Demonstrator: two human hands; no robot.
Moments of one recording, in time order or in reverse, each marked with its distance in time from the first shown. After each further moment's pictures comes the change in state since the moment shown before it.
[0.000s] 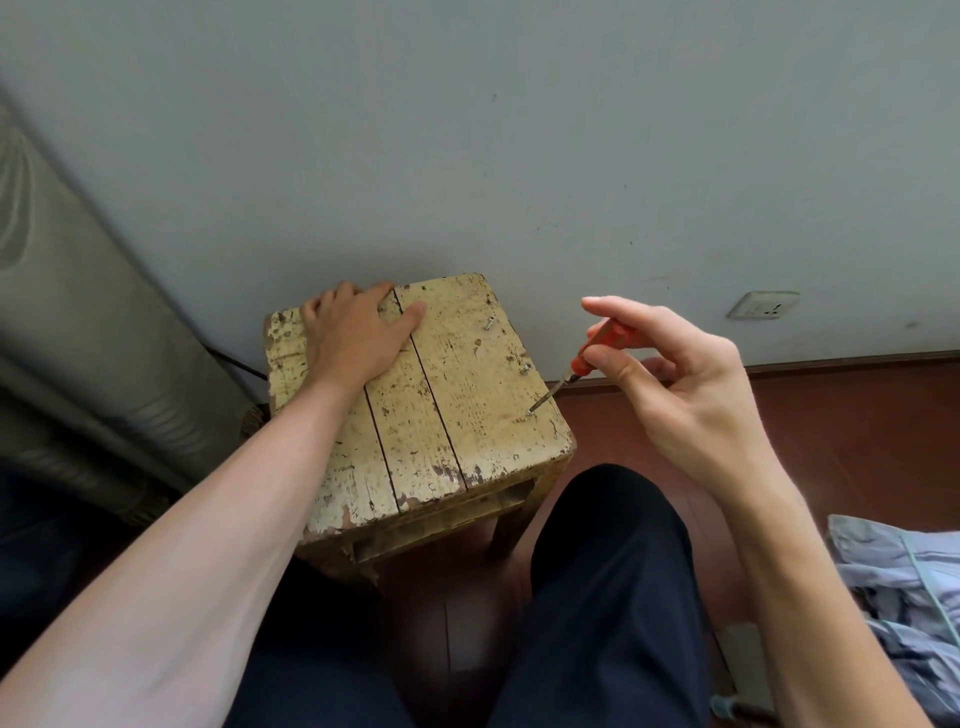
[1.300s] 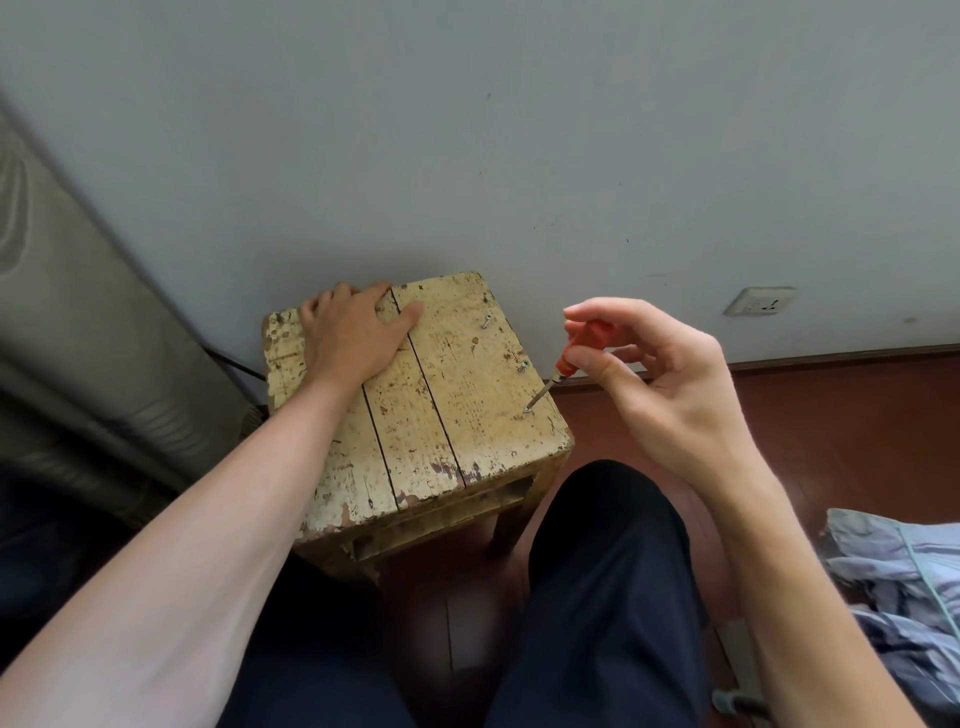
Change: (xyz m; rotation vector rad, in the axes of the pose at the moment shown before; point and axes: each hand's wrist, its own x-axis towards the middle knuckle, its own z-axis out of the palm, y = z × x) left_hand 0.000 0.001 -0.002 0.011 -0.010 0.007; right_hand 0.001 0.003 0.008 0.016 0.001 -0.060
